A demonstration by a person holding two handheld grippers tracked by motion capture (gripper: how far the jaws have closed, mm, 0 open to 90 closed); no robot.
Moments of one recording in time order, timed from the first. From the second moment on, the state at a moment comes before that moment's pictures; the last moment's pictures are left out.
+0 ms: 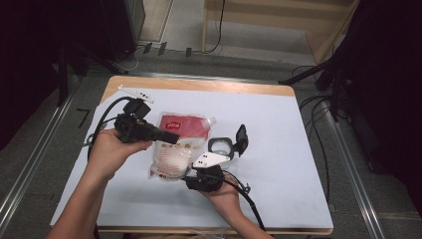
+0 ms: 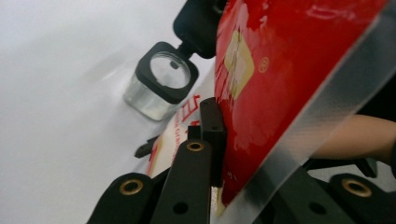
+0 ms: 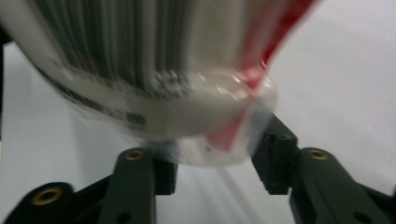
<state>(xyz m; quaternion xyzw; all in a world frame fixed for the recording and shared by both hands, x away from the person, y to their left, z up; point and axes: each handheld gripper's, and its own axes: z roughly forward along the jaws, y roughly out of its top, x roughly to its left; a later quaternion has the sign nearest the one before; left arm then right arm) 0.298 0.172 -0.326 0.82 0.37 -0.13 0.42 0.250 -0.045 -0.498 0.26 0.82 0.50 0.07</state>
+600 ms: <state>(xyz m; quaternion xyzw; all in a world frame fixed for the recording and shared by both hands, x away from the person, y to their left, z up) 0.301 0.158 -0.336 0.81 0.38 -0.10 0.43 0.230 -0.032 -0.487 0.21 0.84 0.49 0.10</state>
